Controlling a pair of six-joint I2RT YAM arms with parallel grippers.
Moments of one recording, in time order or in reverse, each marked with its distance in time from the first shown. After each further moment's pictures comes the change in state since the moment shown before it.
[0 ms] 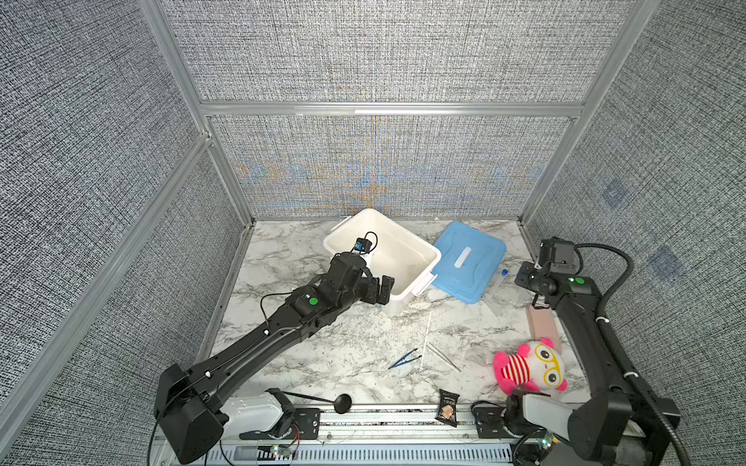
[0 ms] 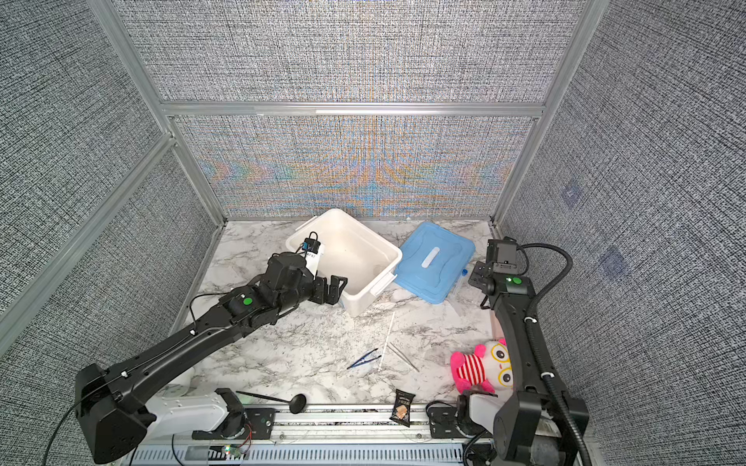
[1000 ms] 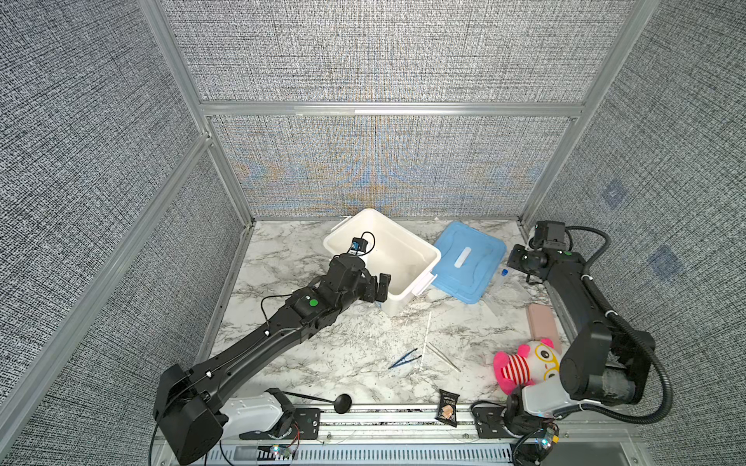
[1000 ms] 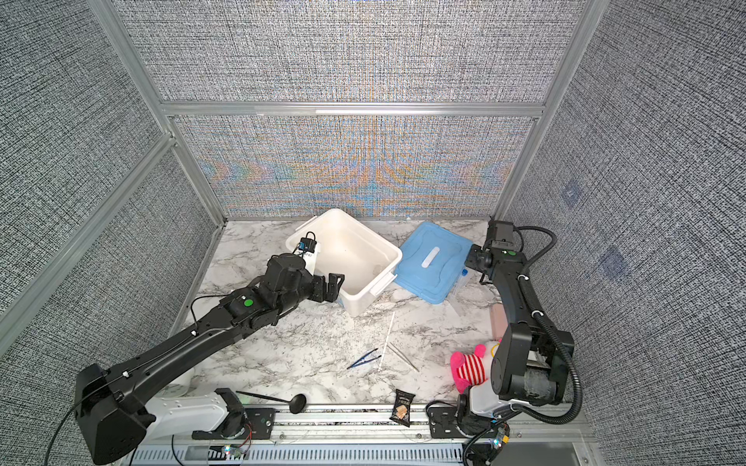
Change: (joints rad) left arm 0.002 0.008 -0.018 0.042 -0.052 -0.012; right arm -0.039 0.289 0.168 0.085 -0.181 -0.051
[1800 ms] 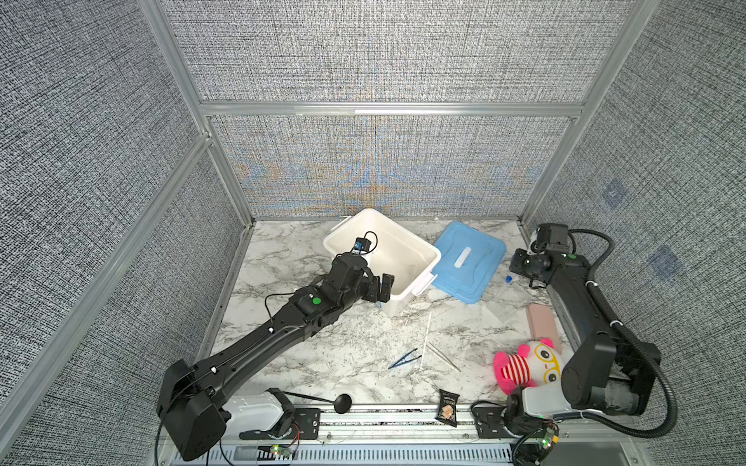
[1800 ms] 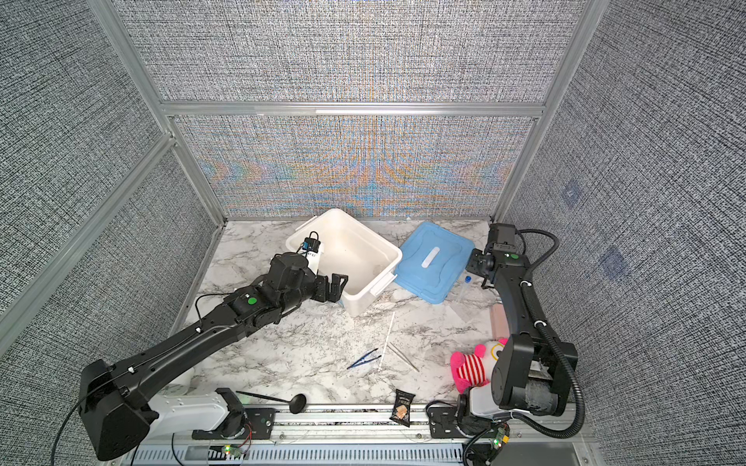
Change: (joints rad) left arm 0.000 0.018 -0.001 0.015 0.041 -0.003; right arm 0.000 -0.065 -0.034 -0.069 0.013 -0.016
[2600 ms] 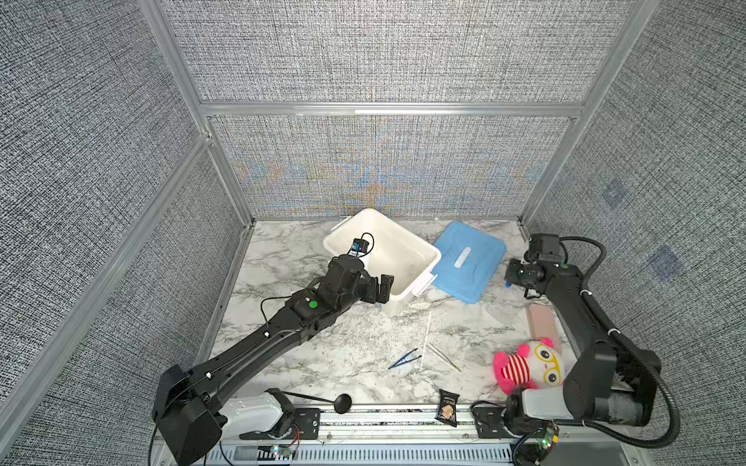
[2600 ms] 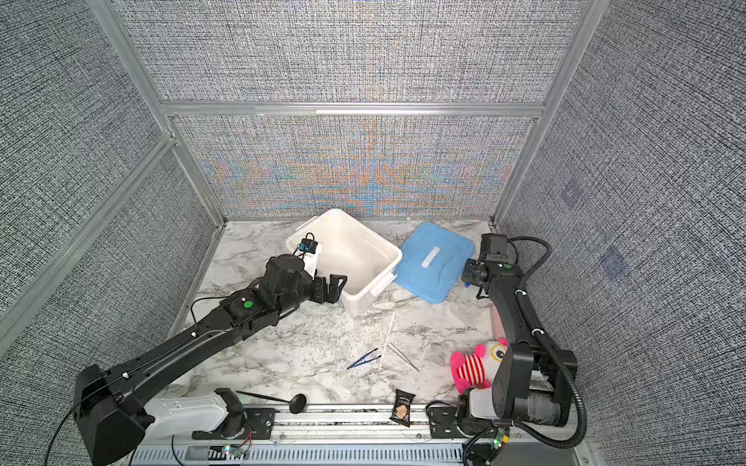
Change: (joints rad) left arm 0.000 -0.033 -0.026 0.024 0.011 -0.007; right arm 0.048 -0.066 -0.119 0.043 0.051 -0.025
